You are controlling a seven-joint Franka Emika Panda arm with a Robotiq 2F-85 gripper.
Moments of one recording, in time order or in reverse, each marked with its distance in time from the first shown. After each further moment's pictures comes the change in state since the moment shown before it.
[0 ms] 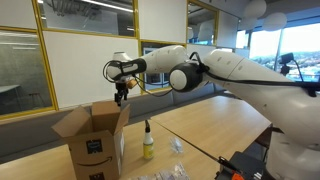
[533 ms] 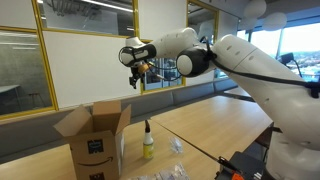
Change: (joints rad) arm -0.041 -0.189 -0.163 -0.134 -0.048 -0.001 0.196
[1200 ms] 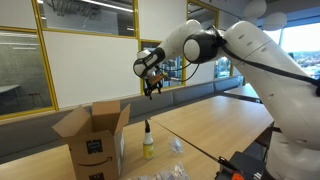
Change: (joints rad) arm -0.008 -0.172 -0.063 -0.464 -0.047 0.064 0.293
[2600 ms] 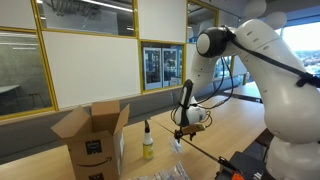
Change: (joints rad) arm -0.308 -0.058 0.147 -1.035 0.198 1.062 0.155
